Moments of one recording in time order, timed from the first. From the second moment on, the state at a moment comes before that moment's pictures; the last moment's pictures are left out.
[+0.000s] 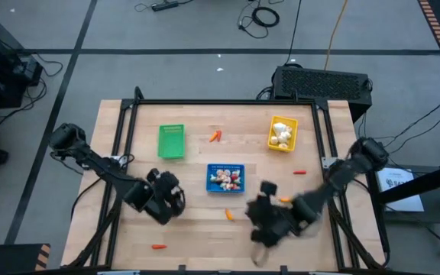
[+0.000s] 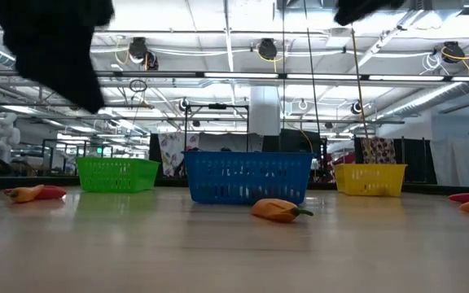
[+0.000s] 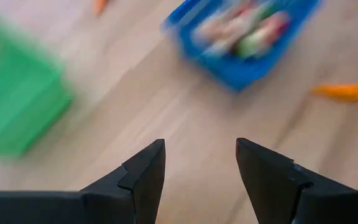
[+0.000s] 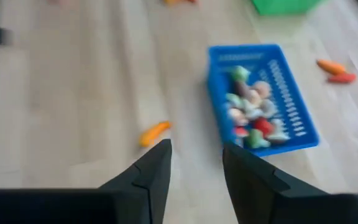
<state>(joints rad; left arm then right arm) -0.61 1.44 0.93 -0.77 -0.65 -1.20 0.61 1.71 1.40 -0.81 0.59 0.68</state>
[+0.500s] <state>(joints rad) -0.38 1.45 0.93 -0.96 -0.21 -1.59 0.89 1.75 1.40 -0.74 0.89 0.69</state>
